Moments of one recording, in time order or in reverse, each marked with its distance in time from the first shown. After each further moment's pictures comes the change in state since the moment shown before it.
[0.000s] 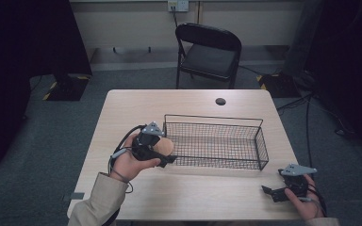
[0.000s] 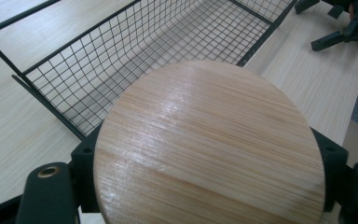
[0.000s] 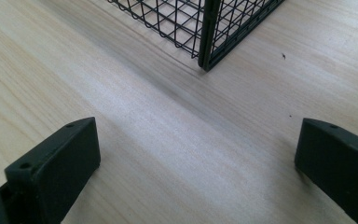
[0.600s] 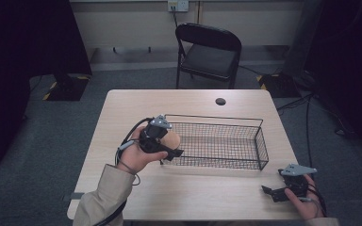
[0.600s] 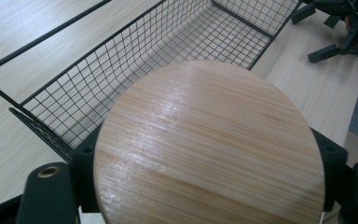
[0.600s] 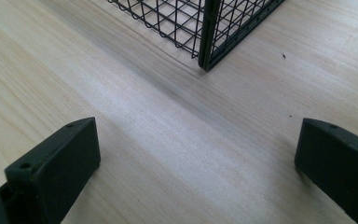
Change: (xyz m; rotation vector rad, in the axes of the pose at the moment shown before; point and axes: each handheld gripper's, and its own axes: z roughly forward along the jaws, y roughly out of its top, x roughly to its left) left arm 0.000 0.026 0.008 0.011 -0.005 0.016; right arm 0.000 0.000 0.000 0.000 0.001 0.000
